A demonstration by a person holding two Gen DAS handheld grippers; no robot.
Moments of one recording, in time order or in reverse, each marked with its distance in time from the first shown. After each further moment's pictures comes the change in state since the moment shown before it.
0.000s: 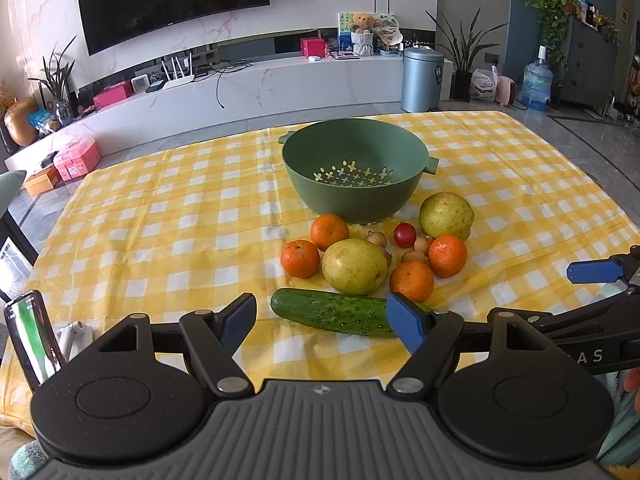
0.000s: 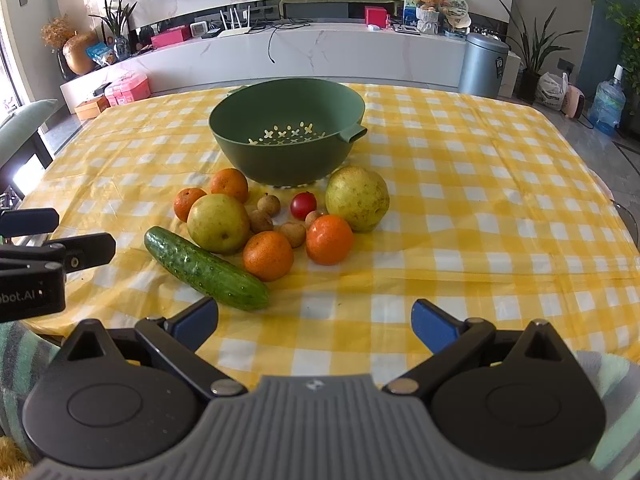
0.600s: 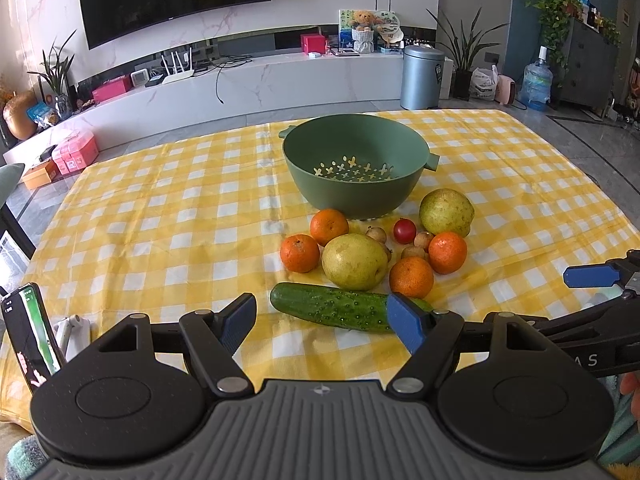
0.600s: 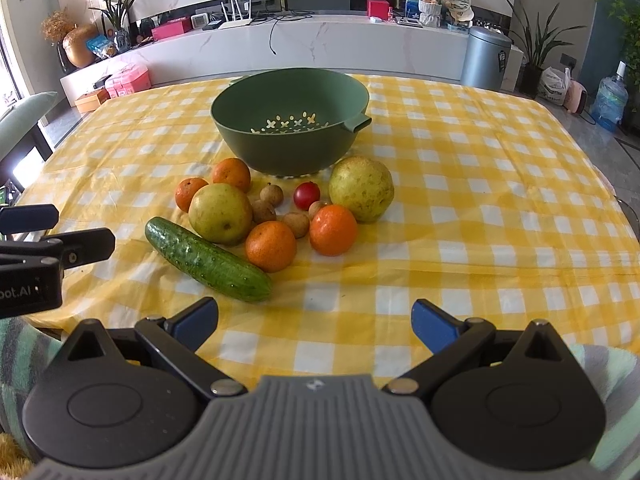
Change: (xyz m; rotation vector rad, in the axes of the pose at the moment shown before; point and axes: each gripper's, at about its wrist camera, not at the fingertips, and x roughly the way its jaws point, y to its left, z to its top) left arm 0.002 0.000 -0.002 -0.003 0.006 0.000; right arm 0.003 0.003 -0.001 -0.006 0.024 0.002
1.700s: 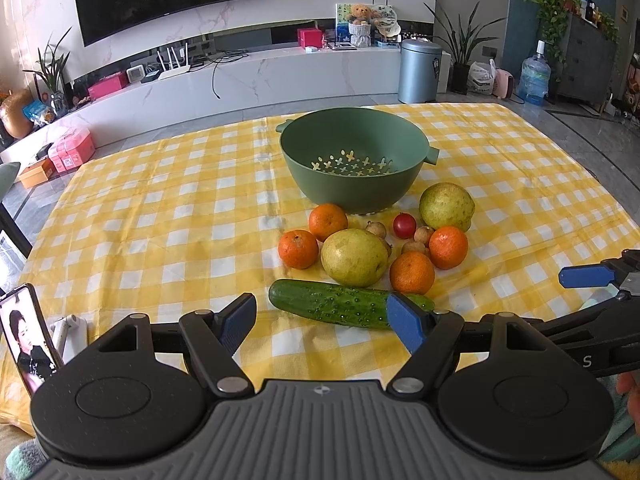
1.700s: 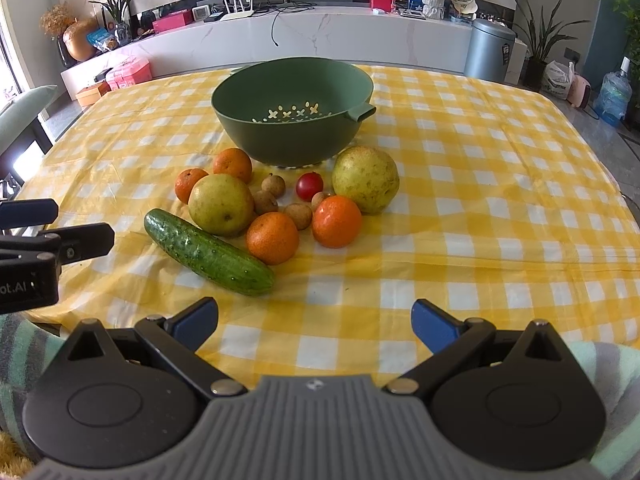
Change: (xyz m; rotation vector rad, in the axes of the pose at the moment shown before) left arm 0.002 0.000 -0.005 0.005 0.007 -0.007; right arm 0.008 0.000 0.000 -0.003 0.022 0.010
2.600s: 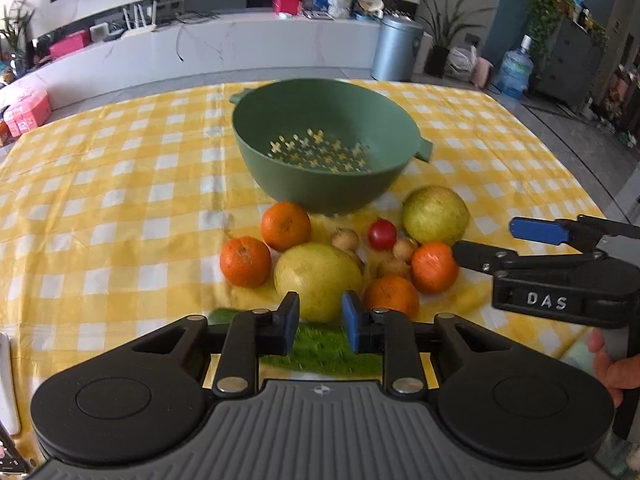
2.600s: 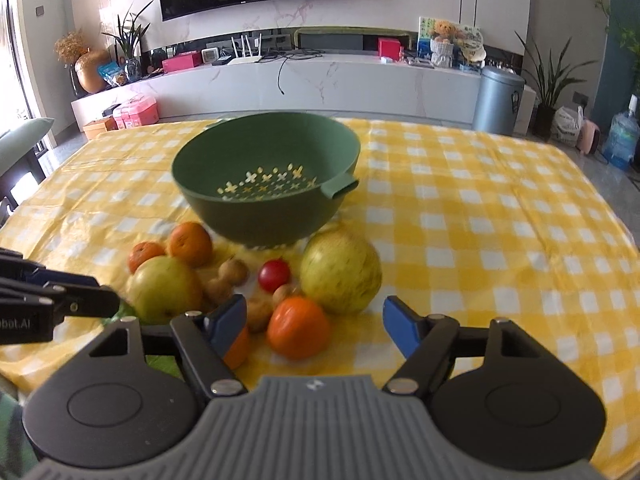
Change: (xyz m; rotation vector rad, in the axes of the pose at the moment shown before) left arm 0.077 0.004 0.036 -0.072 0.102 -0.131; right arm 0.056 -0.034 0.049 -0.040 -0.164 0.013
